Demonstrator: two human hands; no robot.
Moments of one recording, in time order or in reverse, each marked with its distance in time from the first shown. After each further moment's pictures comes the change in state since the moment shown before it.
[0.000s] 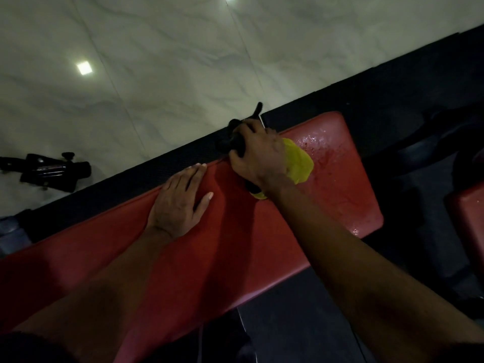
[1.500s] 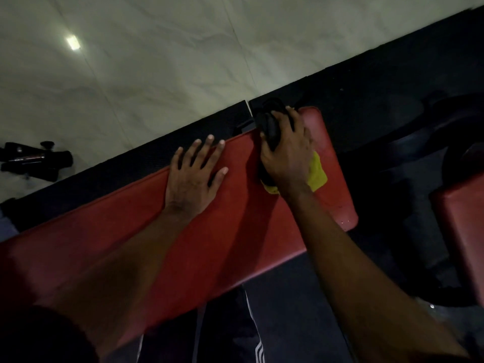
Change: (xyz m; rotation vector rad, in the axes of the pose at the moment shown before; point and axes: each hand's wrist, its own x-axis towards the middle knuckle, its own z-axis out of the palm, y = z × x) left_hand 0.075 0.080 0.028 0.091 -0.015 -0.113; right_hand -0.015 0.107 -0.020 0.091 0.156 0.290
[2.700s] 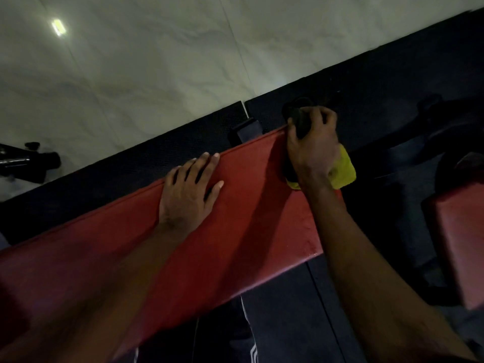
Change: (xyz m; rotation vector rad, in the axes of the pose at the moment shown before) left_hand 0.001 0.003 -0.008 -0.017 -0.040 -0.020; right_hand 0.053 0.028 -0.022 -0.005 0.085 0.166
